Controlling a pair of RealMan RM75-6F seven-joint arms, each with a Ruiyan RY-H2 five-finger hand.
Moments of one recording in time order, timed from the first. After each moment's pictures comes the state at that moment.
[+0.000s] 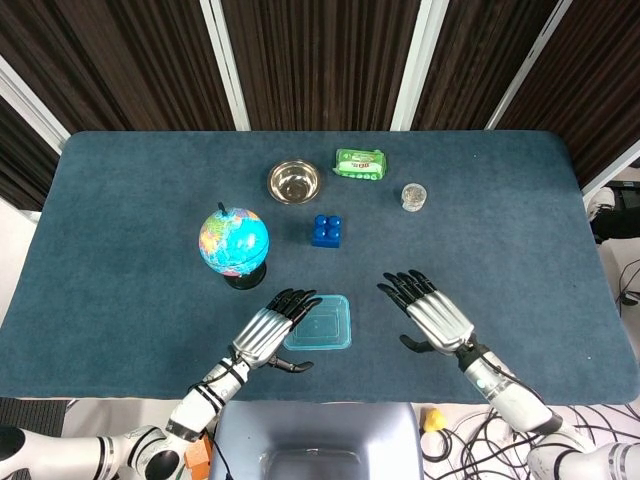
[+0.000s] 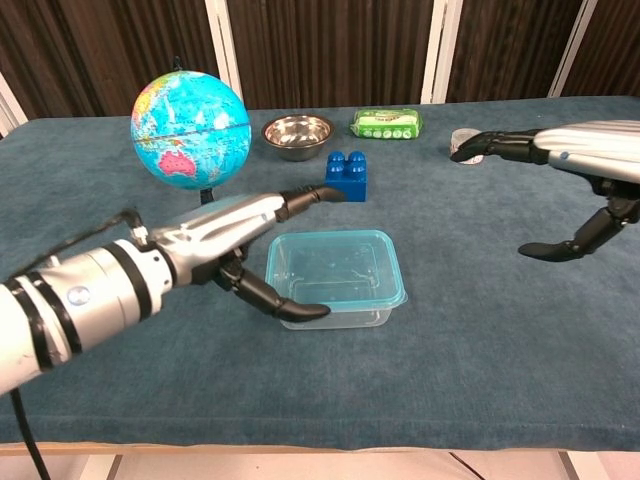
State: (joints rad) left arm -0.72 -1.71 -0.12 -1.57 1.31 0.96 0.20; right arm 0.56 -1.21 0.03 -1.75 -1.45 1.01 -0.20
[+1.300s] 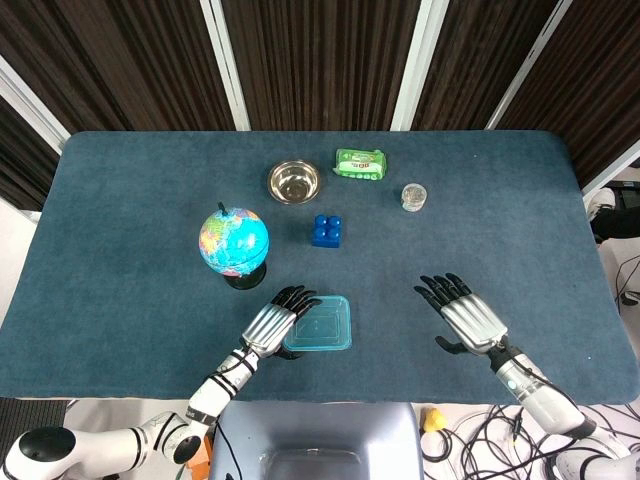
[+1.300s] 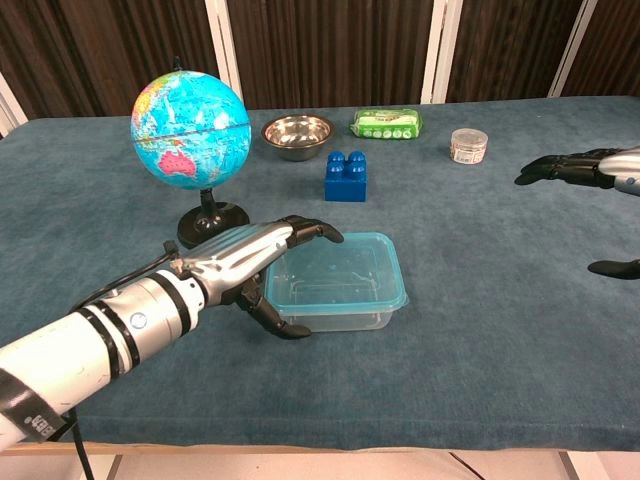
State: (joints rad) left arm -0.74 -1.90 -0.11 -1.19 1.39 0.95 0.03; right arm 0.51 -1.18 -0.01 -1.64 -1.47 0.99 -0.15
